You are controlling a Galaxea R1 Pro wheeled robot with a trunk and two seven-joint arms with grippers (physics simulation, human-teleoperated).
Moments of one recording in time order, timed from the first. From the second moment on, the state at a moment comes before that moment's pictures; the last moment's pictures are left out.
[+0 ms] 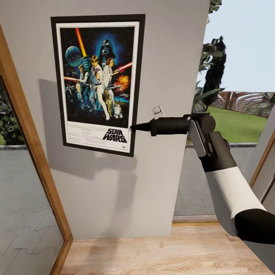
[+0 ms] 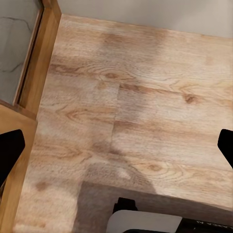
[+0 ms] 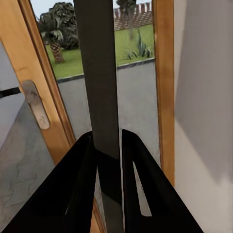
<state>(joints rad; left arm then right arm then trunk) 0.04 0.08 0.27 -0.68 0.00 -0.02 -0.14 -1.18 -0.02 0.21 -1.27 -0.29 0.99 1.09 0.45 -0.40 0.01</state>
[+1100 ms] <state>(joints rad) 0.04 0.08 0.27 -0.68 0.00 -0.02 -0.14 -1.18 -0.06 0.25 -1.31 -0.29 0.99 1.10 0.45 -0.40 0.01</state>
